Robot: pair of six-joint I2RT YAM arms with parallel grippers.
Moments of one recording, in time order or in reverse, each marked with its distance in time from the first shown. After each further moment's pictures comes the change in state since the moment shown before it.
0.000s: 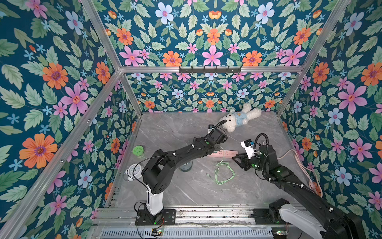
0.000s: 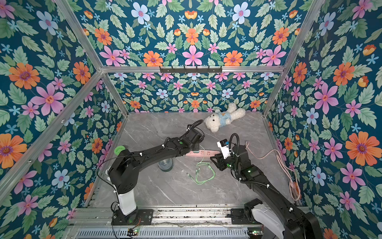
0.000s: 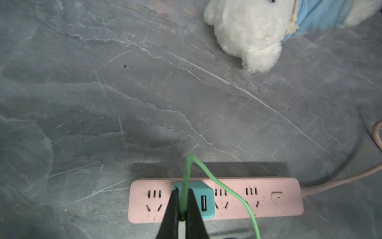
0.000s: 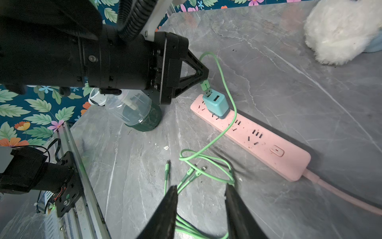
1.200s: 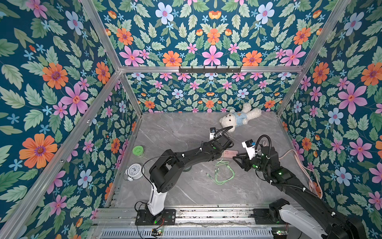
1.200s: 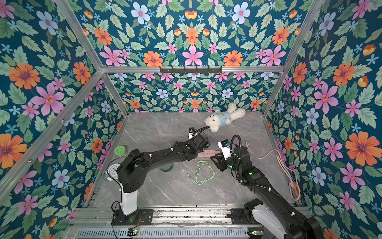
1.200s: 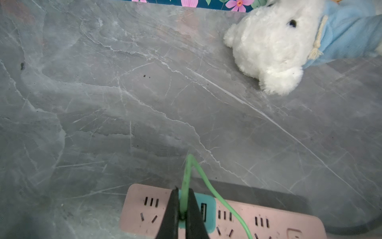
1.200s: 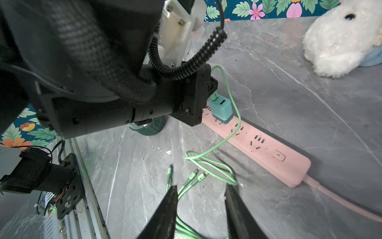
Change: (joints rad) left arm -0.084 0.077 -0.008 0.032 -0.208 -0.111; right arm 0.000 -0.044 -0.023 0.029 -0.006 0.000
